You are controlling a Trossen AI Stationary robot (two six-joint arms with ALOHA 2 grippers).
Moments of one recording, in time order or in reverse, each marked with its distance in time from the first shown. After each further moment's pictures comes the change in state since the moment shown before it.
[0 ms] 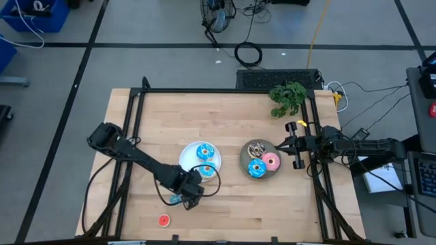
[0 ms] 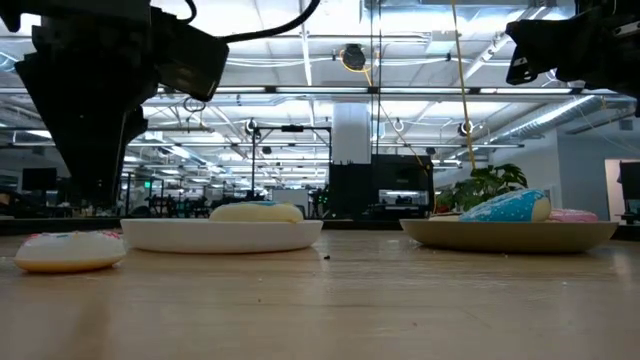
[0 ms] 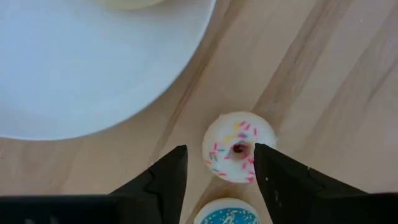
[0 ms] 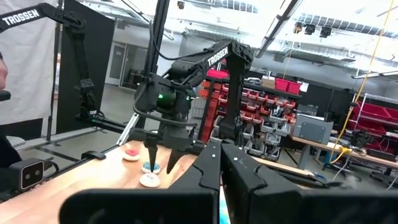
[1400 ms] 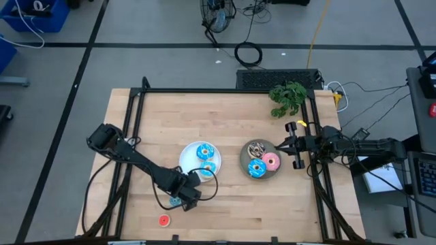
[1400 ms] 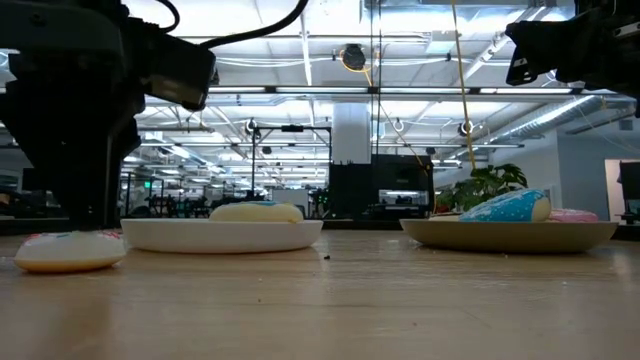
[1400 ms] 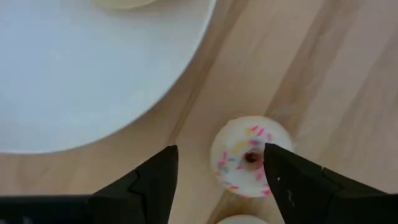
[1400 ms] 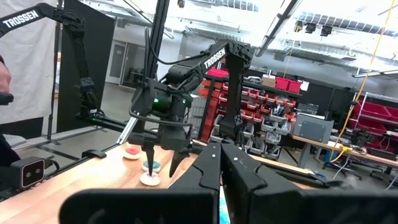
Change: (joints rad) left arm -0.036 0.006 -0.062 0.067 -0.079 0.015; right arm 0.000 0.000 0.000 -0.007 -0.001 -0.002
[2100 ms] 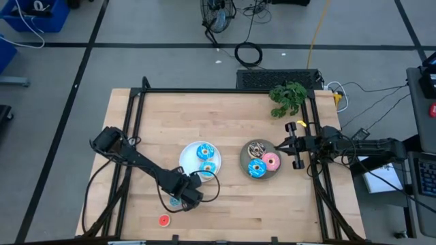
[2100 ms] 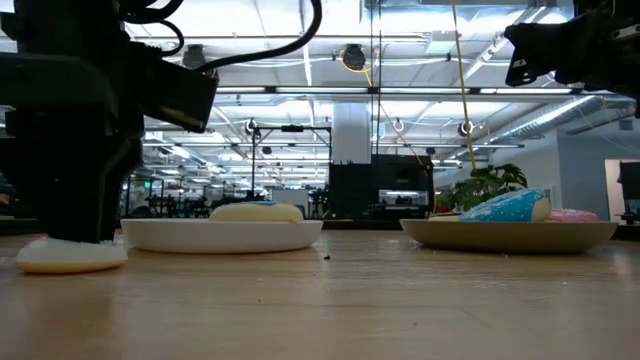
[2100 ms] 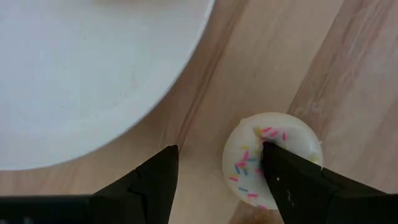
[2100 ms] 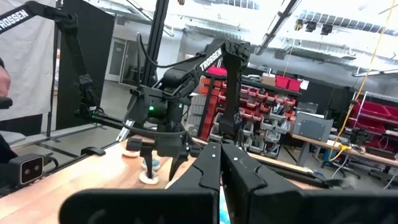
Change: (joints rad) left arm 0.002 0.086 0.004 0.009 0.009 0.047; right arm 0.000 0.010 0.000 0.001 0.001 -0.009
